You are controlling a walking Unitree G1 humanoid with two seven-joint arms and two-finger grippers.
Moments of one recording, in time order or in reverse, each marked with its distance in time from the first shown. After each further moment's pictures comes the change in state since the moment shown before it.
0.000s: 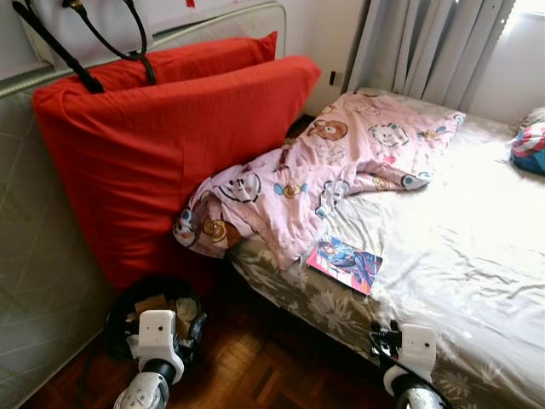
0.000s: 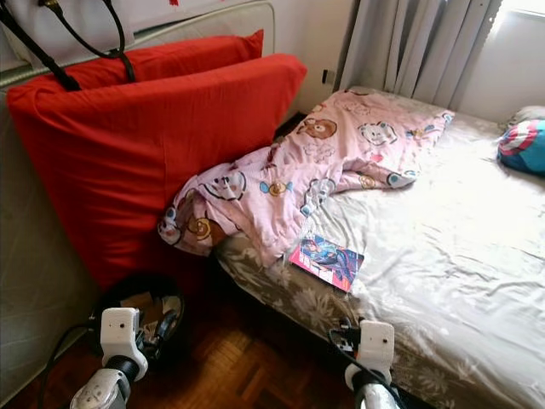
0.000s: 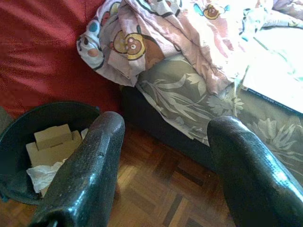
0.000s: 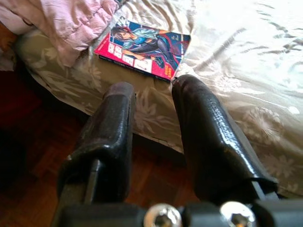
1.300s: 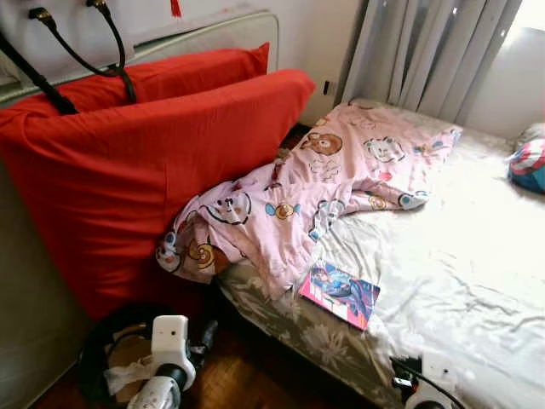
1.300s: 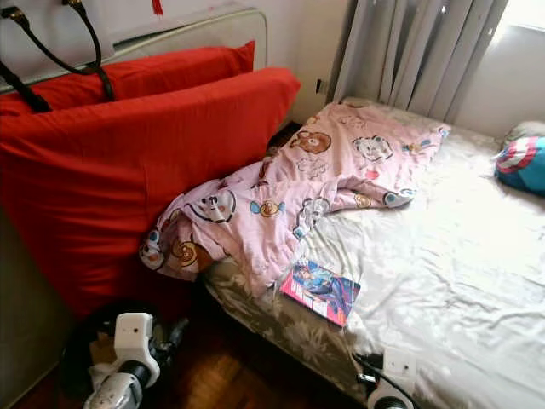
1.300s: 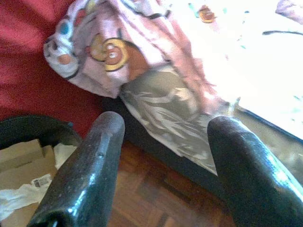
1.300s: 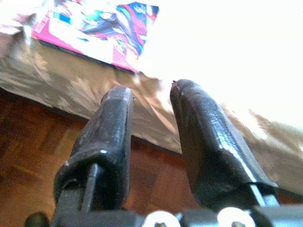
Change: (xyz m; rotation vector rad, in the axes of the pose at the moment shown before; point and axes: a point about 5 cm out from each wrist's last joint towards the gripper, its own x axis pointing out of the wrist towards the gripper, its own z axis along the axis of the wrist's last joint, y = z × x) left arm -0.001 -0.005 -0.014 -0.010 0.068 0.001; right arm -0.002 -0.028 -0.041 0.054 0.217 -0.058
